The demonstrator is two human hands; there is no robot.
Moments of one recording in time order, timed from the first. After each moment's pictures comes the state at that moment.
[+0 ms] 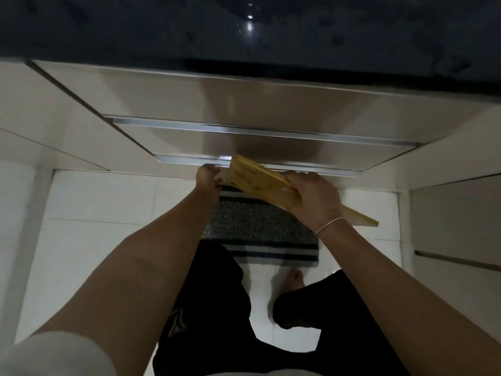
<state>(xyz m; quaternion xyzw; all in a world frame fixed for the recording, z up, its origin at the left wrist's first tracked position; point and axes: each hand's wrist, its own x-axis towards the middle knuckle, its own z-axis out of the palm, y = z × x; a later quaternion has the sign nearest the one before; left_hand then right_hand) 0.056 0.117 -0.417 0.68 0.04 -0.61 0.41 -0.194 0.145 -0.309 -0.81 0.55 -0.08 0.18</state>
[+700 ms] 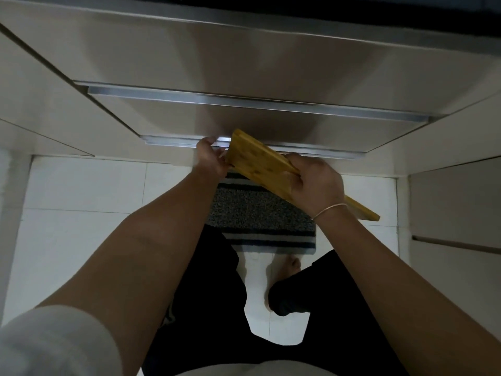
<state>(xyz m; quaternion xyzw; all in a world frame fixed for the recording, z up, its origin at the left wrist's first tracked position) 0.035 0.099 -0.436 0.62 0.13 -0.61 0.47 -0.192 0.159 -0.324 -0.78 0.60 -0.09 0.18</state>
